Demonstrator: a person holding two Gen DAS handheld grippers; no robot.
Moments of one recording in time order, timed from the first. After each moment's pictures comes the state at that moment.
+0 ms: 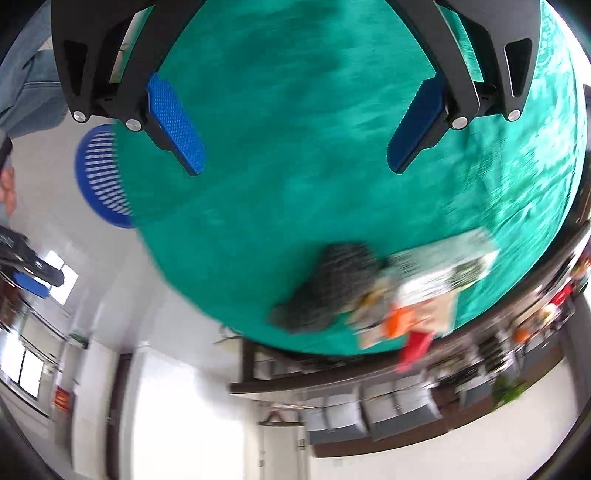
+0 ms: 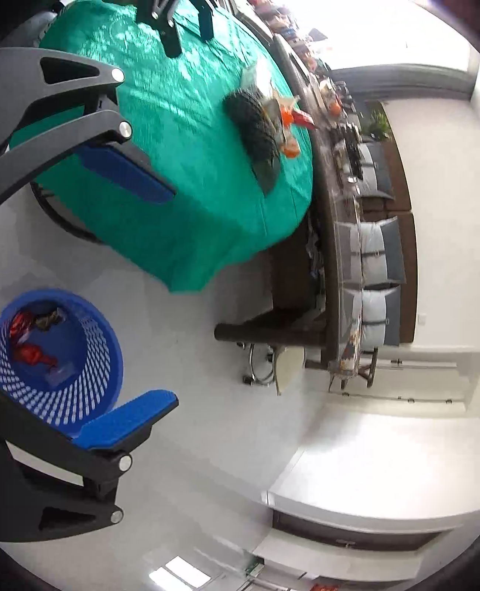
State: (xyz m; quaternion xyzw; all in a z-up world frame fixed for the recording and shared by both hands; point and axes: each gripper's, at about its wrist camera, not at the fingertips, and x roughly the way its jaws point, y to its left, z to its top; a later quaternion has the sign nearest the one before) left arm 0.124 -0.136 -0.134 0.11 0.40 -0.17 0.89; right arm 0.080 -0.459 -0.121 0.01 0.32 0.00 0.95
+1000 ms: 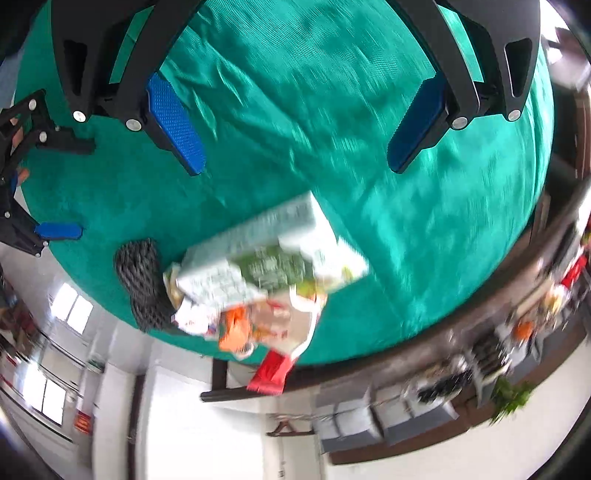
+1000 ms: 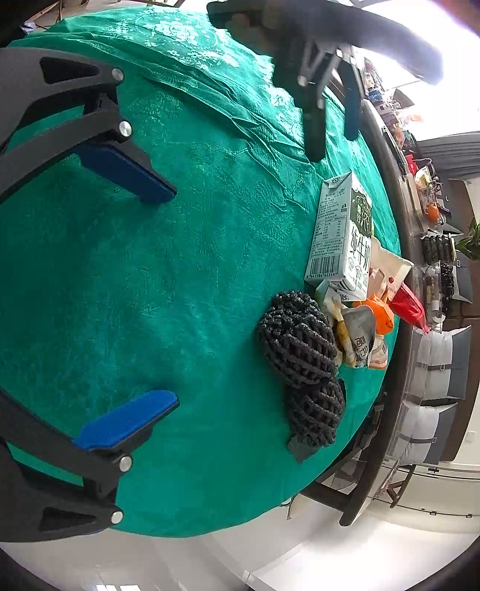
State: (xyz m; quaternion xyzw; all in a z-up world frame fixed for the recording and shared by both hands) left arm 0.250 0.018 -0.126 0.17 0.40 -0.25 0.87; right arm 0.174 -0.230 -0.158 -0.04 0.45 0.13 0.88
